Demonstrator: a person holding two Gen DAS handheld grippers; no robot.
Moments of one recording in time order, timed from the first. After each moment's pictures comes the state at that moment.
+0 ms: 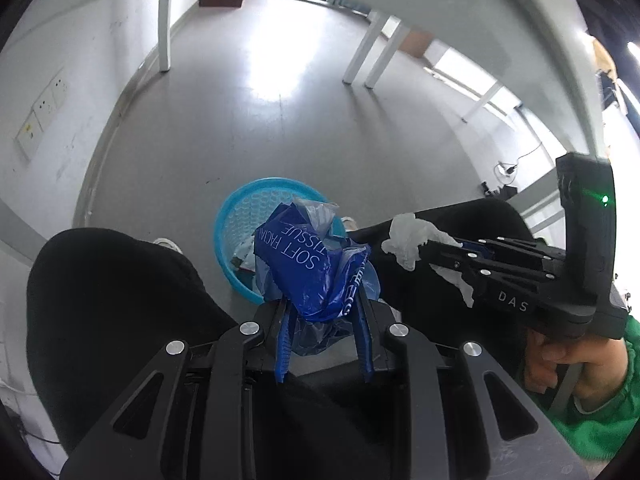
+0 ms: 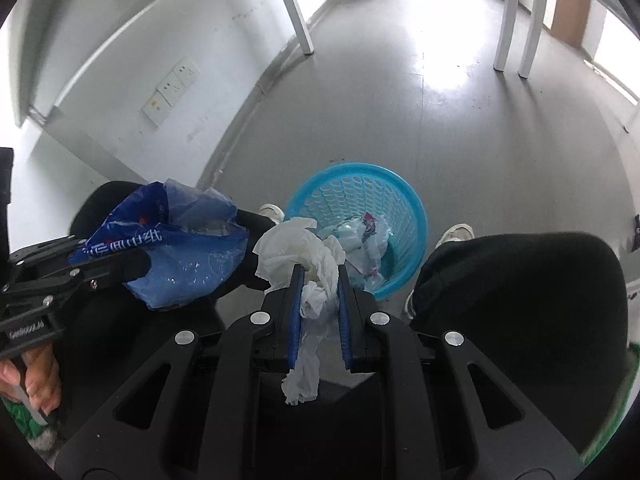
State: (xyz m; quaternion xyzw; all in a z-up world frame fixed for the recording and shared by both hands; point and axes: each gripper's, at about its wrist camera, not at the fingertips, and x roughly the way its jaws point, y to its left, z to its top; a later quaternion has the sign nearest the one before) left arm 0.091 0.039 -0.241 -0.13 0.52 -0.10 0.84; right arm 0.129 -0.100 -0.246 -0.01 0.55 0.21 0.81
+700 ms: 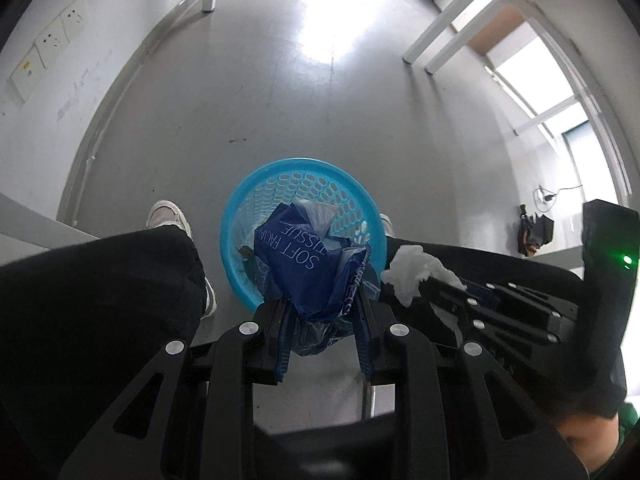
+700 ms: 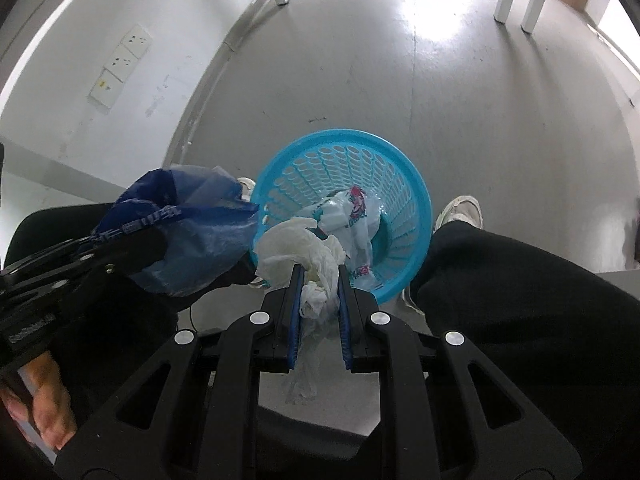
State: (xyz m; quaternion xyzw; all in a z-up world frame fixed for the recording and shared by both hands) left arm 0.182 0.053 -0.315 -0.20 0.59 -0.02 0.79; right arm 0.212 -0.082 -0.329 -0.01 0.63 0.18 0.76
